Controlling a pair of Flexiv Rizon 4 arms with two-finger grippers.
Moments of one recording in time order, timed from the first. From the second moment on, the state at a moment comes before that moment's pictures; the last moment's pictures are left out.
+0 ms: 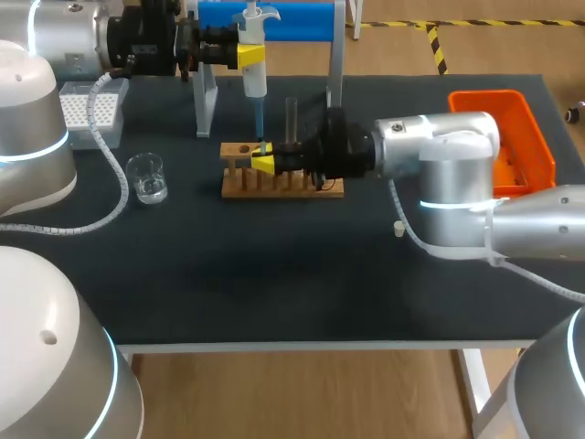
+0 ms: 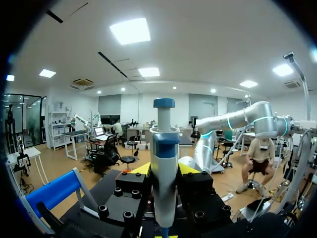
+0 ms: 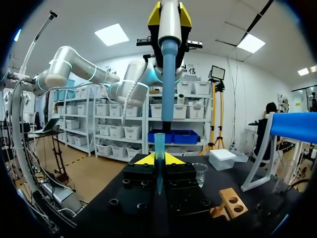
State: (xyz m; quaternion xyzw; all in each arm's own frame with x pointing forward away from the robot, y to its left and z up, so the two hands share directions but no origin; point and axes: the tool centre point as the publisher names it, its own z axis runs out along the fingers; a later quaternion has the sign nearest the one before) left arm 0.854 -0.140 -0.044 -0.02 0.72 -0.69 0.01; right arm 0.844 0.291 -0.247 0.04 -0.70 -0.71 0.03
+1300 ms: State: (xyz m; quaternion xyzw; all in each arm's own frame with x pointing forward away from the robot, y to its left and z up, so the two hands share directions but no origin) left arm 0.854 -0.140 -0.043 -0.02 0.72 -0.69 0.01; right arm 0.847 0.291 -0.251 0.04 -0.71 -0.70 0.02
